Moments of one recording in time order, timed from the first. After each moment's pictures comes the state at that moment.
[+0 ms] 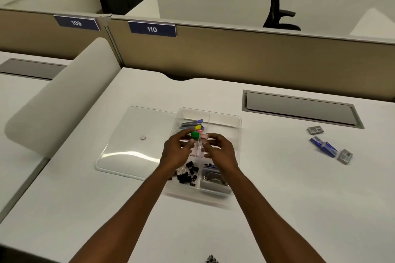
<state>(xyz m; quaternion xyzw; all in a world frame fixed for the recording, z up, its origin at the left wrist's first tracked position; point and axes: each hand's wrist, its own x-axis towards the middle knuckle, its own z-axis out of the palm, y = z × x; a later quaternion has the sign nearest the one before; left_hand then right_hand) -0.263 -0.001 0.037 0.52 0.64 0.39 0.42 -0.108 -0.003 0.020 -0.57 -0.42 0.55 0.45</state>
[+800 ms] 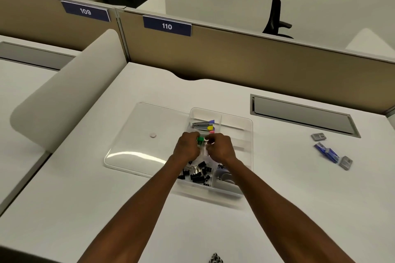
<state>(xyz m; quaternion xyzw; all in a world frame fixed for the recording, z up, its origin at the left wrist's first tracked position) -0.294 0.037 0.001 0.67 0.66 0.17 0.30 -0.161 0.038 0.009 -0.68 -0.67 0.27 0.14</state>
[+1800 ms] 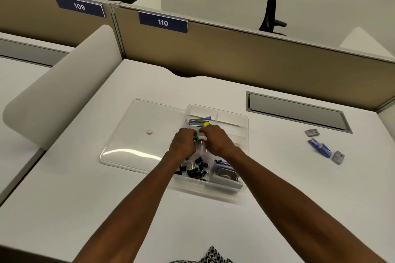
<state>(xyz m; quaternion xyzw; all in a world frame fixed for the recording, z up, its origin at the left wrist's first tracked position) -0.297 0.035 -0.001 0.69 0.66 0.16 0.26 -0.154 0.049 0.023 -0.56 -0.82 0.15 0.03</state>
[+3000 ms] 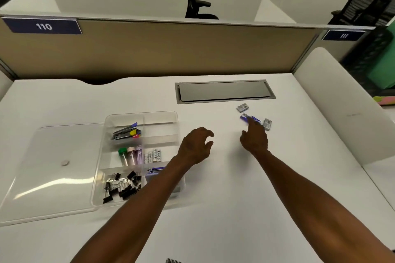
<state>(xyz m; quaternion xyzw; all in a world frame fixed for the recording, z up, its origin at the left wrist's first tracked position) -0.063 0.021 0.008 0.84 0.42 0.18 0.28 0.164 -0.017 0.007 -0.87 -0.46 0.11 0.16</state>
